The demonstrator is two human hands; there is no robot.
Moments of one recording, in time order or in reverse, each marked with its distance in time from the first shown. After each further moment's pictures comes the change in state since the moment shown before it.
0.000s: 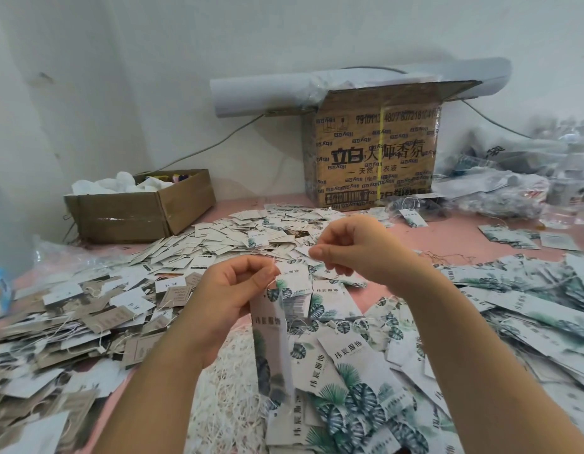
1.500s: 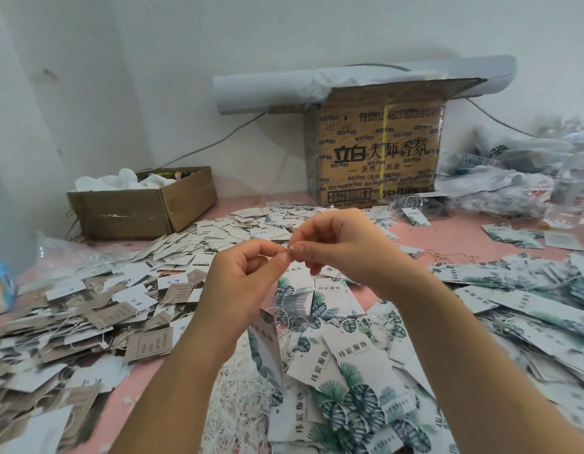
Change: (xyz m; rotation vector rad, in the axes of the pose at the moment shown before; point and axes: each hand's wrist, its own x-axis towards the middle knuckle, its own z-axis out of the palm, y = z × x) left_hand -0.006 0.009 0.017 0.189 0.091 0.279; right_hand -0.004 -0.019 0.015 0.182 -0.076 -0.147
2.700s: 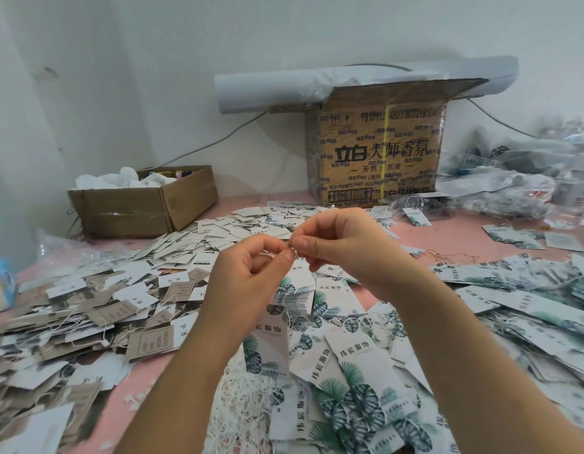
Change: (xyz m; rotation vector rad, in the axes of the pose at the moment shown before) left_hand -0.002 0.001 0.000 0.084 0.006 0.095; right_hand 0.002 0.004 0.003 0.129 0.031 0.002
